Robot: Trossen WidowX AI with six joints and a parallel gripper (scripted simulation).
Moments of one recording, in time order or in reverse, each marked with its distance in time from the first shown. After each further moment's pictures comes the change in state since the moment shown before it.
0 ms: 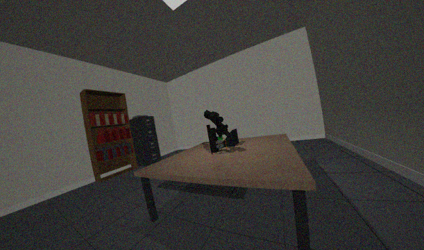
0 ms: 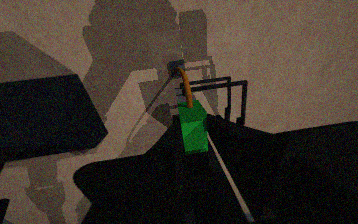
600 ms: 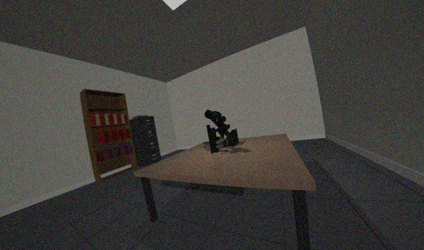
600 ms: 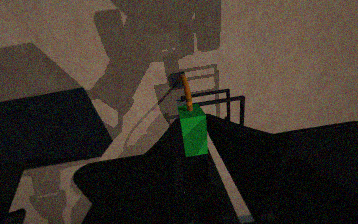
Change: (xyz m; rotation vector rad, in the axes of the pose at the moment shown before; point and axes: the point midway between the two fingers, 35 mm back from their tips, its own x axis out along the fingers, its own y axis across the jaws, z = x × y) arm 0.000 -0.002 0.023 0.019 0.000 0.003
